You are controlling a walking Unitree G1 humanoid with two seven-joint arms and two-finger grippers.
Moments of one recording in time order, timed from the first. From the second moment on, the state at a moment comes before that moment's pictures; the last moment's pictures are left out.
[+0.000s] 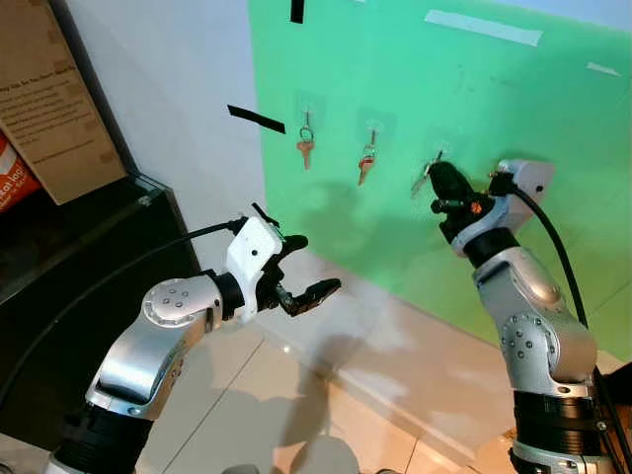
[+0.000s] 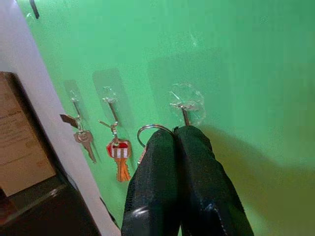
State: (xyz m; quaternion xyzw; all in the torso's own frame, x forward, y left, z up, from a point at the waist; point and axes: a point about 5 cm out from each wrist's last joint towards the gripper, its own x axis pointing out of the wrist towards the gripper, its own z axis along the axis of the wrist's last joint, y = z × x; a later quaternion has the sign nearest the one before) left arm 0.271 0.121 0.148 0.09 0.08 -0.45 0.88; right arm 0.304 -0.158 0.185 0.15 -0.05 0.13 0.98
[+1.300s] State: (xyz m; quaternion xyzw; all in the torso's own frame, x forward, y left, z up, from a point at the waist) left arm 0.271 0.121 0.149 0.09 0.08 -0.46 0.88; right arm 0.311 -0.169 0.167 0.20 0.01 0.08 0.98
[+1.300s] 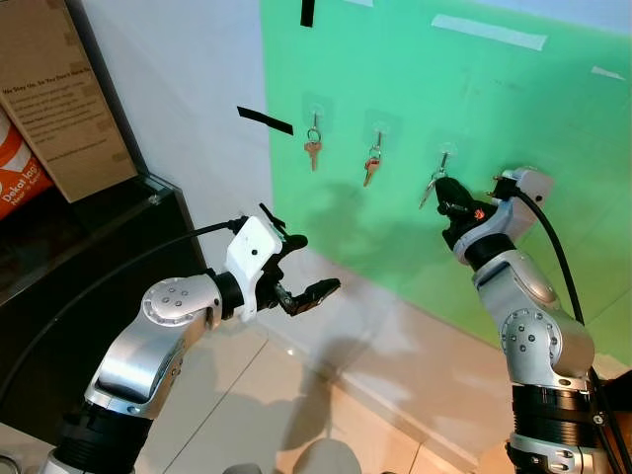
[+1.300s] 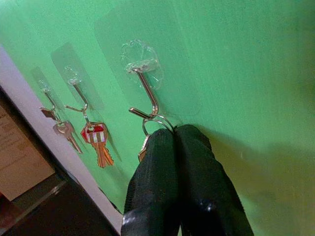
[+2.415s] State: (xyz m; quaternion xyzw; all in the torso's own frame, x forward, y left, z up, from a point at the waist) left arm 0.272 0.121 0.148 0.09 0.07 -0.46 0.88; right arm 0.303 -0.174 0.148 0.27 0.04 0.08 0.96
